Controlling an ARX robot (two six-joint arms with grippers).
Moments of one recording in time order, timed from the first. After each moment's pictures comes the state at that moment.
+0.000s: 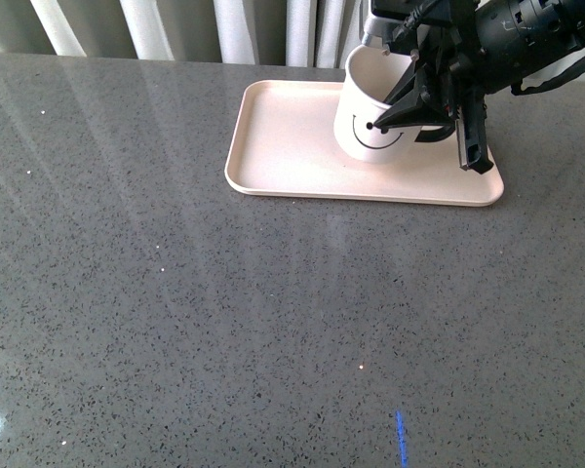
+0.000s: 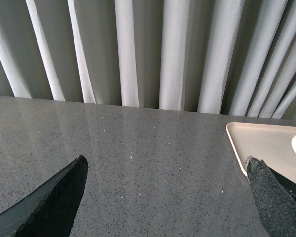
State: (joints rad) left arm 0.00 0.02 0.01 0.00 0.00 0.00; right arm 0.08 2.10 1.46 -0.33 -0.51 -1.37
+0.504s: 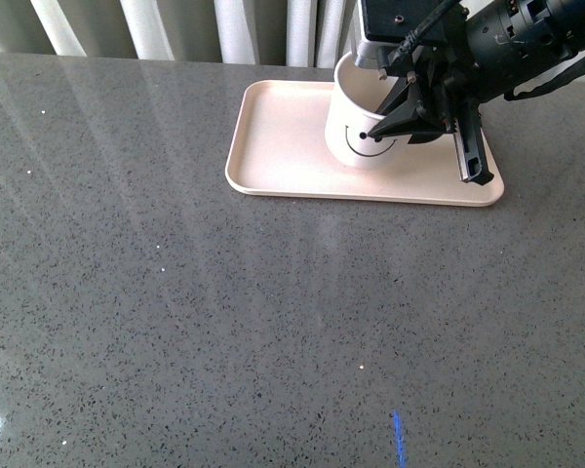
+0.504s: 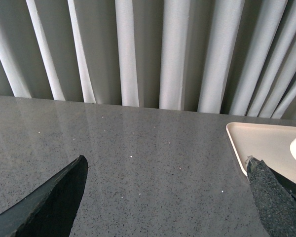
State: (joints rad) left arm 0.00 0.02 0.01 0.00 0.00 0.00; right arm 0.10 2.11 1.46 -0.35 -0.49 -1.40
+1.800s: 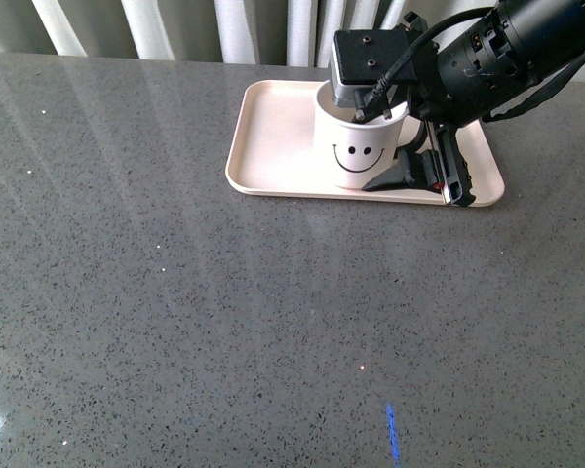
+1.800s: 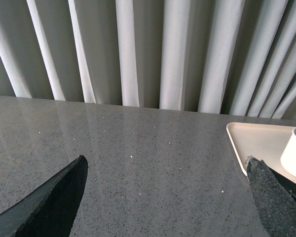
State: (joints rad) left arm 0.00 0.02 0.01 0.00 0.00 0.00; right arm 0.13 2.17 1.49 -0.36 -0.44 -1.44
